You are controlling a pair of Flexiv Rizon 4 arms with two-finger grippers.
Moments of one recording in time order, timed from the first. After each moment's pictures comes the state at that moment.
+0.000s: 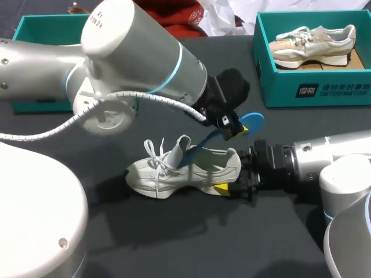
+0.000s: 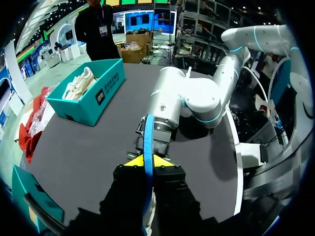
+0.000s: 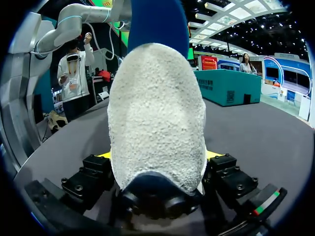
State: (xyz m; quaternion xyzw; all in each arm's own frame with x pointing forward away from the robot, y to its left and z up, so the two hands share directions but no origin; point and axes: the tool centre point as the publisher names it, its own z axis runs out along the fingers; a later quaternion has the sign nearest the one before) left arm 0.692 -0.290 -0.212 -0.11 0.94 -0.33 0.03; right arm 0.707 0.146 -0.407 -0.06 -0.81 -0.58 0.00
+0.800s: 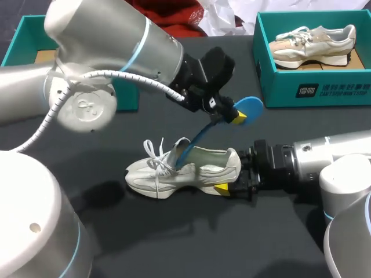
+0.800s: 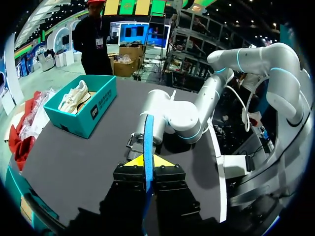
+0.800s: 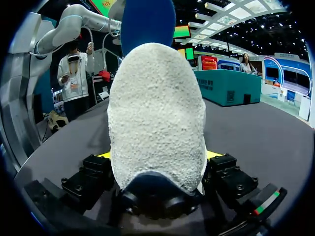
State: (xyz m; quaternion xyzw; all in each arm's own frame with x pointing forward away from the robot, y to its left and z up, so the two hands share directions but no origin) left arm 0.679 -0.282 -0.155 -0.10 0.91 -0.41 -0.03; right arm 0.707 0.146 -0.407 -0.06 -0.81 -0.58 0.00
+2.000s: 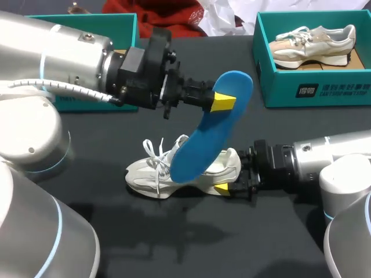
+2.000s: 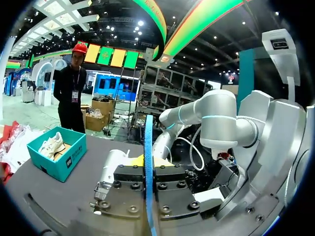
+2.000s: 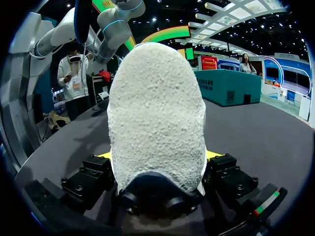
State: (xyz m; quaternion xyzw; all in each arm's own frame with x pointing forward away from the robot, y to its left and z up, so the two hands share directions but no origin) left arm 0.602 -0.243 -0.029 -0.03 0.77 -0.63 -0.11; right arm 0.707 0.146 -0.407 -0.06 -0.81 -0.58 0.00
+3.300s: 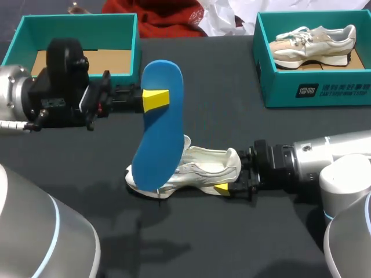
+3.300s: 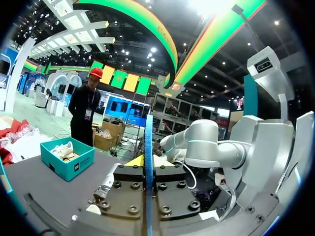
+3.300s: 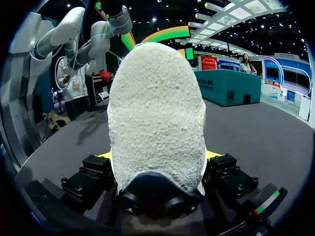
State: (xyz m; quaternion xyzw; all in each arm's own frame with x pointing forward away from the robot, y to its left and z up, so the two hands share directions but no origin) left arm 0.576 -0.149 0.009 -0.10 0.69 -0.71 -0.10; right arm 0.707 0.146 -0.407 -0.06 -0.81 -0.58 0.00
